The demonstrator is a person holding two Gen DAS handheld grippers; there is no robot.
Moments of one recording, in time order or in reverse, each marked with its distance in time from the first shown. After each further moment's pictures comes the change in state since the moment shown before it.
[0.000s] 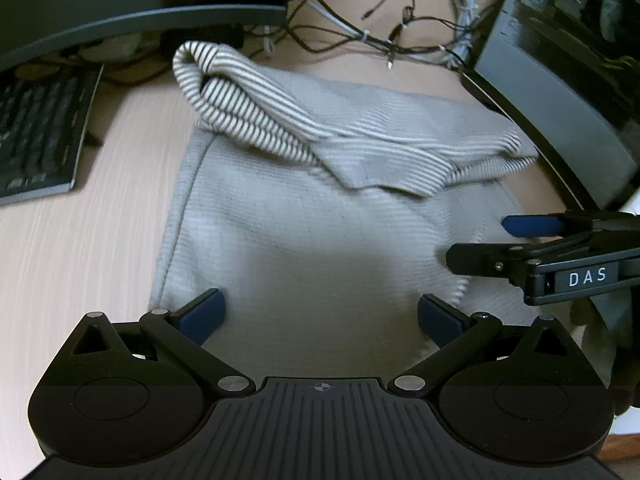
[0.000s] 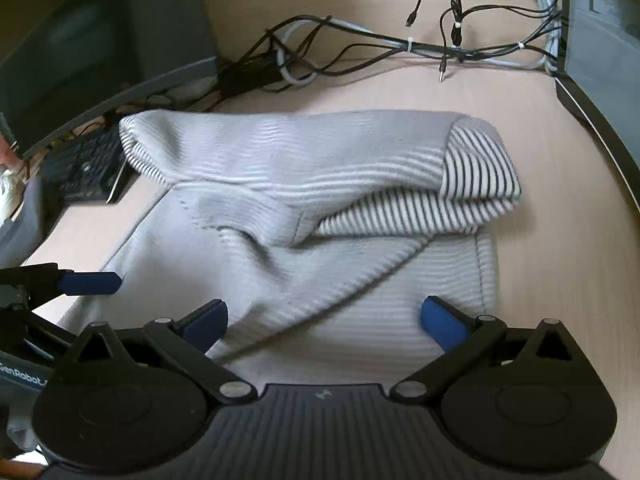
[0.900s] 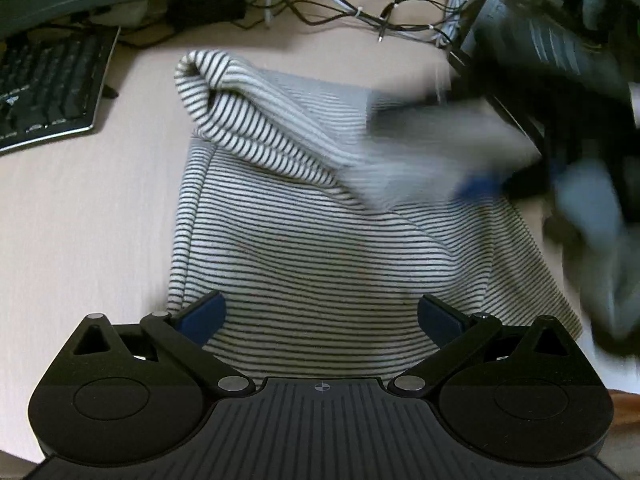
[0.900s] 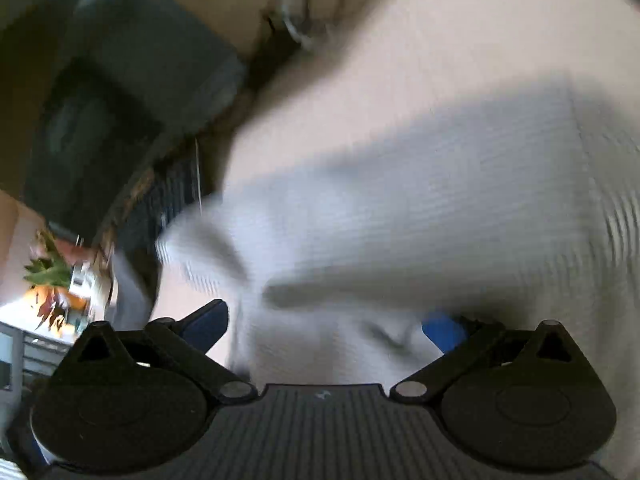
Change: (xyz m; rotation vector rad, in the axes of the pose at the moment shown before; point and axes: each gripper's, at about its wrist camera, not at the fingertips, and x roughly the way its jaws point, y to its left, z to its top) left arm -0.028 0.013 -0.013 -0.040 0.063 -0.033; right arm 0.004 0.007 0.044 0.416 0.092 0.263
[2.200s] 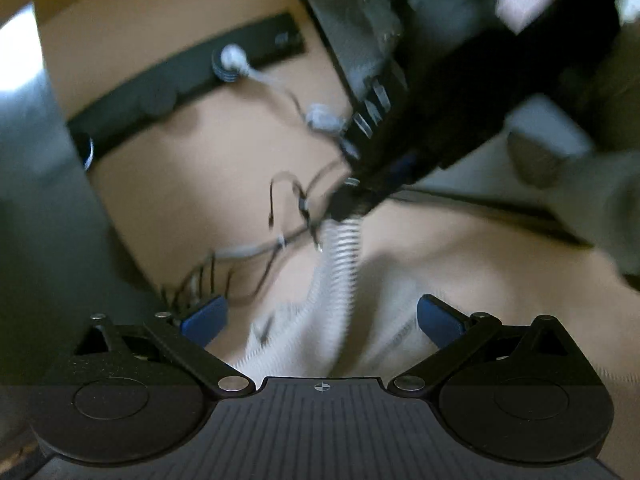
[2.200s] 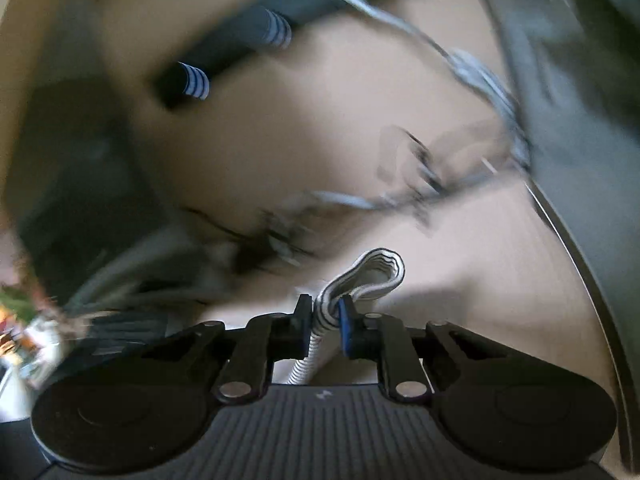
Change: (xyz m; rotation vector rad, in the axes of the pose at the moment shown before) left arm 0.004 -0.141 0.087 0.700 -0.578 0.238; right arm -0.094 -0.017 0.044 -0.329 -0.402 -0.001
